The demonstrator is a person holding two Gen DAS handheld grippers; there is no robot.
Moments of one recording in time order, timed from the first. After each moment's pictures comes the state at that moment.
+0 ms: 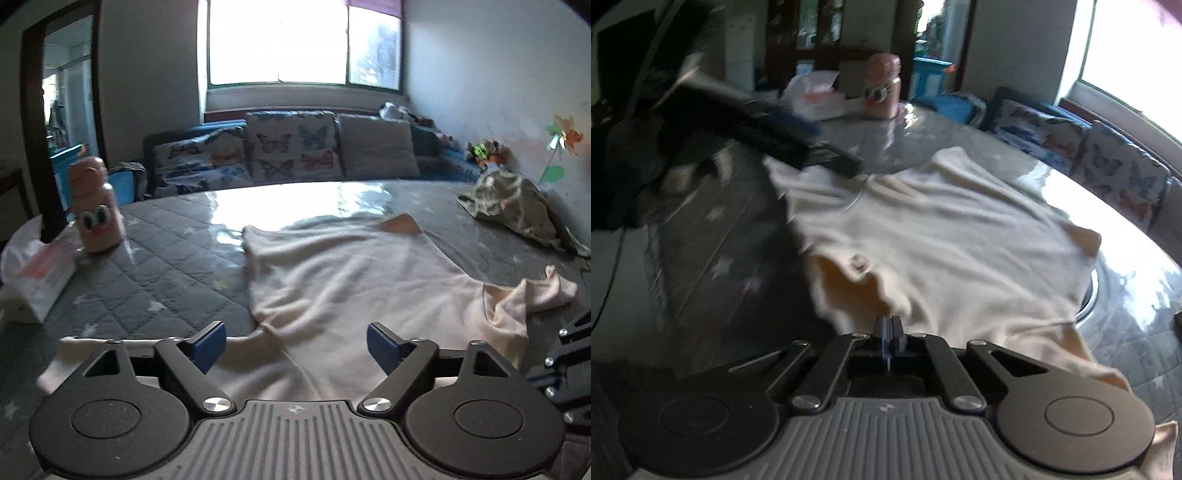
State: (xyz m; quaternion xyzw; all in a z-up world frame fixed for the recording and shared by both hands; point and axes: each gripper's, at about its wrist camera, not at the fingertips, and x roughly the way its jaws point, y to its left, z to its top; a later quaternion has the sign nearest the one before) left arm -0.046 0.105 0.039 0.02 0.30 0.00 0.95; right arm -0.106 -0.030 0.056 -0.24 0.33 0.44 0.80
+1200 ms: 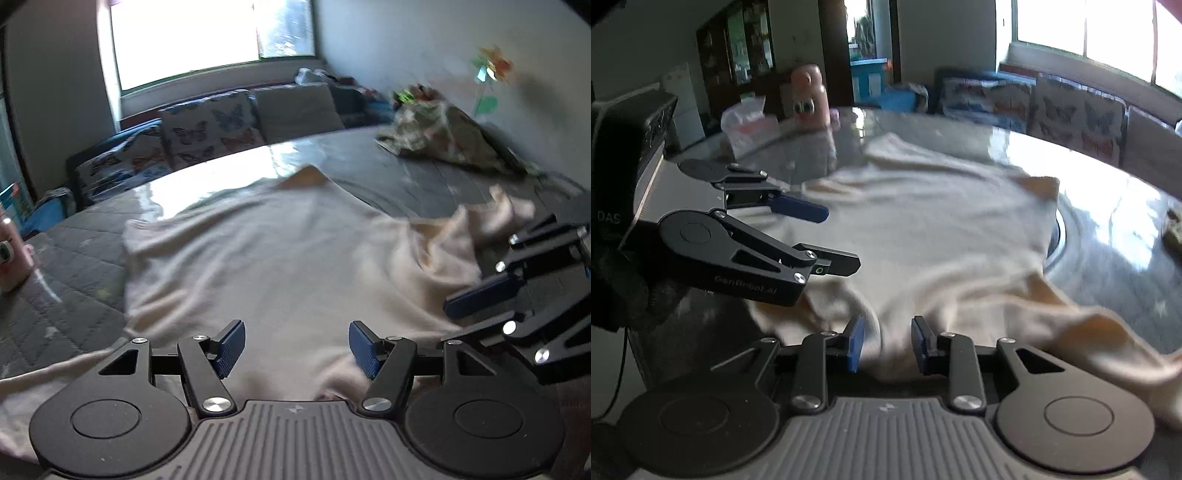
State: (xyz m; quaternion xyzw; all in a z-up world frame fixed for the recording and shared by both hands) left arm -0.022 0.033 -0.002 0.10 0.33 -0.11 0.93; right arm -0.076 -0.069 0.046 -0.12 0.37 0.37 0.84
